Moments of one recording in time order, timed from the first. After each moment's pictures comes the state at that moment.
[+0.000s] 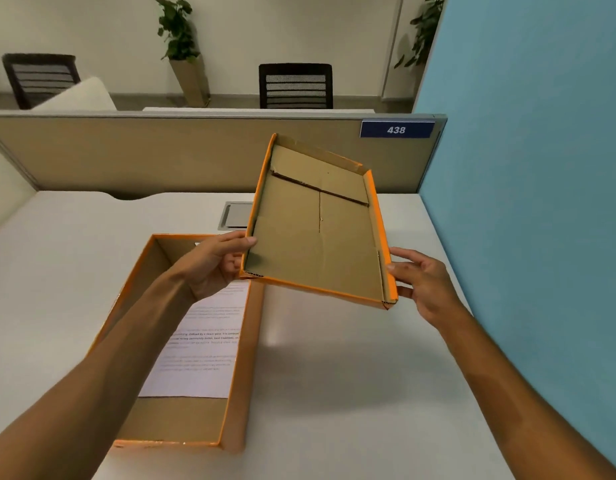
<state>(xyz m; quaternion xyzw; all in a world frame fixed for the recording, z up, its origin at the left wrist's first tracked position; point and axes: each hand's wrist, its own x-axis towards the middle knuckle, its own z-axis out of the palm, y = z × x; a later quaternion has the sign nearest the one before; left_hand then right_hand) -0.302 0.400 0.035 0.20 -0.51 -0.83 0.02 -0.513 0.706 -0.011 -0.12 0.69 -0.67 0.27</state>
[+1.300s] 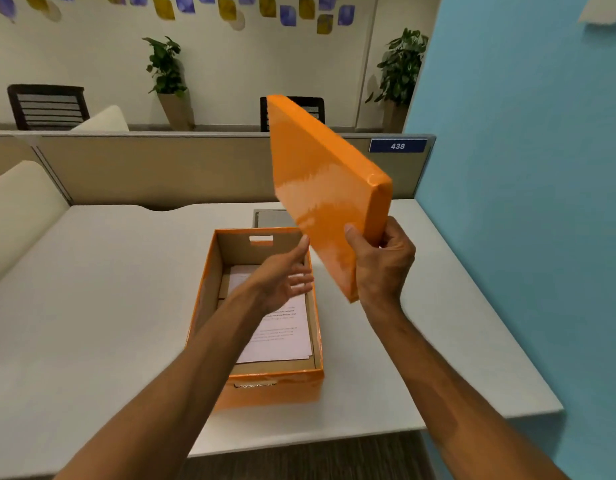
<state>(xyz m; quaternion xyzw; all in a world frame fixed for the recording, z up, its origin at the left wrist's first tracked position) -0.175 0.432 0.052 0.25 -0.54 -0.80 0.00 -0.230 0.577 0.079 -0.14 0.71 -0.68 -0.14</state>
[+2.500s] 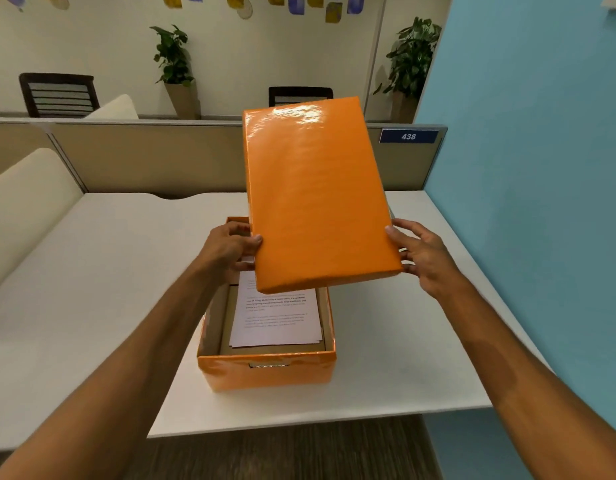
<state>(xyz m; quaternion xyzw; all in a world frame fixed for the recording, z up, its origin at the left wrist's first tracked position) -0.124 0.354 0.065 0.35 -0.66 -0.66 0.12 -0.307 0.639 0.055 -0.13 0.73 -0.64 0.20</state>
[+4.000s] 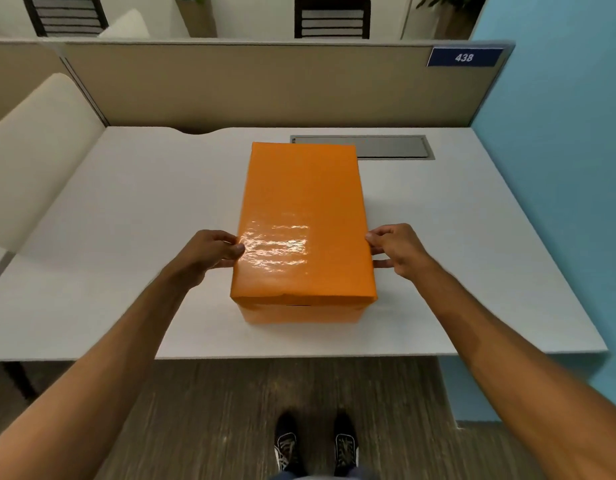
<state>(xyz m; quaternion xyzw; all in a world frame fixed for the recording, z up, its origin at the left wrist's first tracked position) -0.023 0.301 -0.031 0.41 -0.70 -0.58 0.02 -0.248 0.572 -0.040 -0.07 0.78 -0.53 0.32</state>
